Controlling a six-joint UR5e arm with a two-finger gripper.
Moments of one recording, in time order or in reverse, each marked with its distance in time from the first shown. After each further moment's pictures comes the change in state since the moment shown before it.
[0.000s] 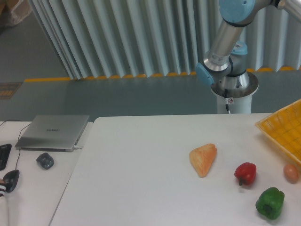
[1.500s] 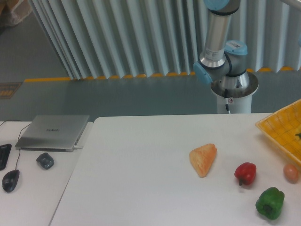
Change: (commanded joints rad) arm -0.172 0.175 0.077 -0.416 -0.388 -0.564
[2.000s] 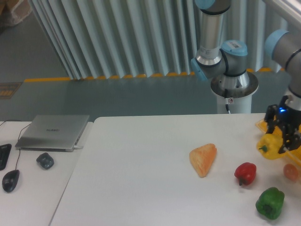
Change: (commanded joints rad) arm -0.205 -0.034 -0.006 0.205 0.000 -0.466
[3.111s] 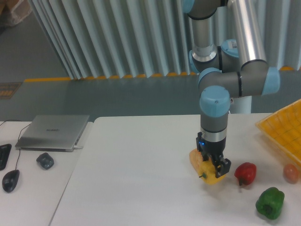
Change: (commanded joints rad) arm -0.290 -0.095 -0.097 0.174 0.163 -0.329
